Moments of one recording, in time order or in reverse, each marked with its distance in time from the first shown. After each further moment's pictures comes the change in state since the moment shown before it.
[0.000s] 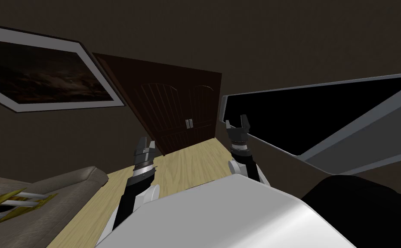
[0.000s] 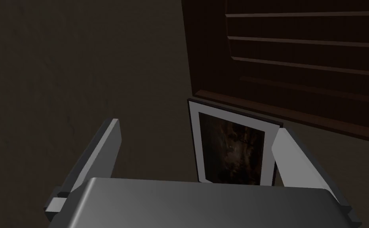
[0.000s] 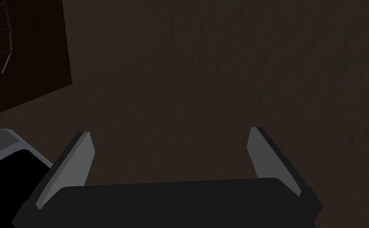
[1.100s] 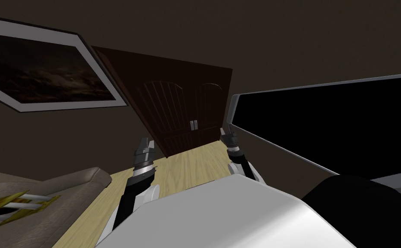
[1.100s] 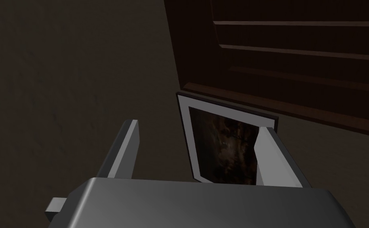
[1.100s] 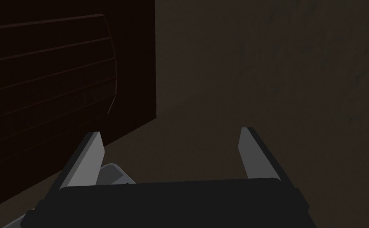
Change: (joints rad) arm -0.028 -0.155 0.016 0.220 -0.117 -0.001 -0.015
